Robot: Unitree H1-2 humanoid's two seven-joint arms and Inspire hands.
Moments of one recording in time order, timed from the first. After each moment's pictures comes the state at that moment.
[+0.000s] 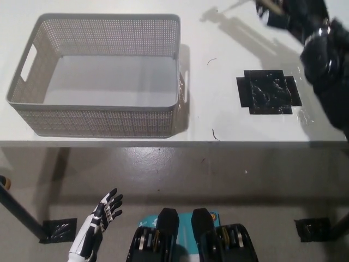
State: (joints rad) left_arm -0.04 0.13 0.00 0.37 -0.10 -0.33 -0.22; right_arm -1.18 -0.32 0.31 0.88 -0.60 -0.10 -0.23
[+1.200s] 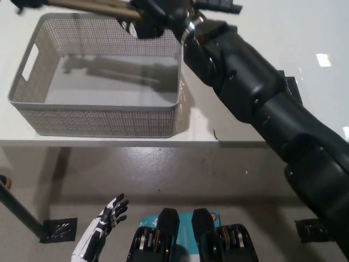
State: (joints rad) left_arm -0.04 0.16 -0.04 0.39 -0.07 -0.35 -0.25; right_arm -1.32 -0.03 0.58 1.00 -0.77 -0.14 -0.18
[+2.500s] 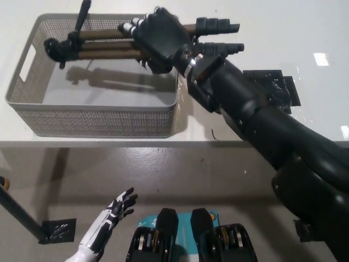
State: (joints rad) left_arm -0.10 0.18 -0.09 0.42 -0.05 -0.34 -0.26; right_arm -1.32 0.02 0.85 1.25 -0.96 -0.20 -0.50
